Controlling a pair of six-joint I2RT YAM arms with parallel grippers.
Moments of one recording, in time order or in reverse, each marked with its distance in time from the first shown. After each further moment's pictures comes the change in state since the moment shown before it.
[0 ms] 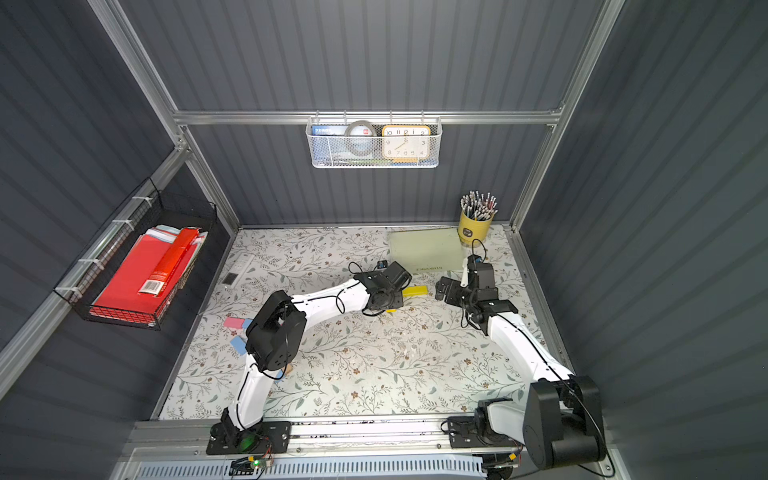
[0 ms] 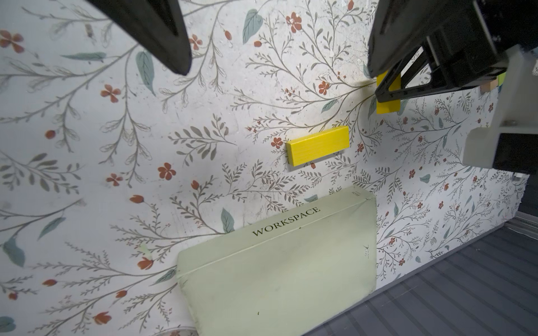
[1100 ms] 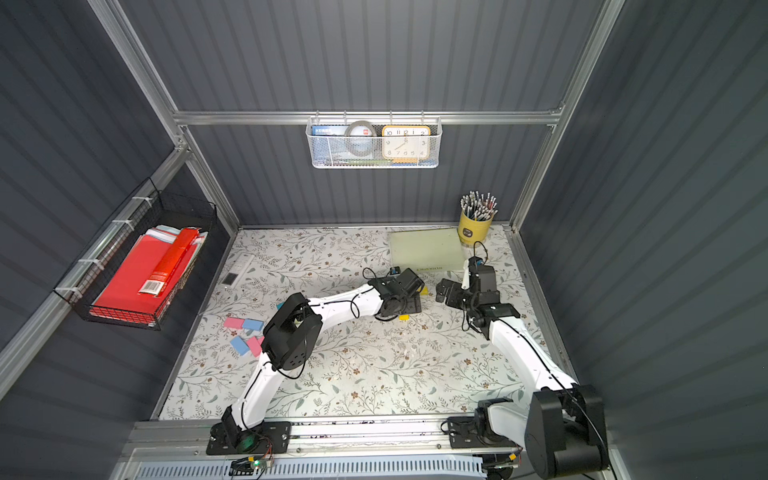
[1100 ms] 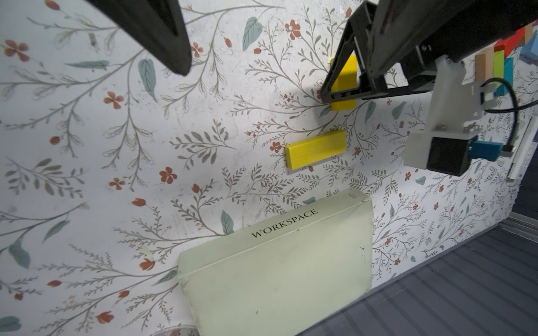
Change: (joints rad) left arm -0.051 0.089 0.085 0.019 0.031 -0.057; right arm -0.001 -0.055 -0.023 -0.005 -0.010 0.001
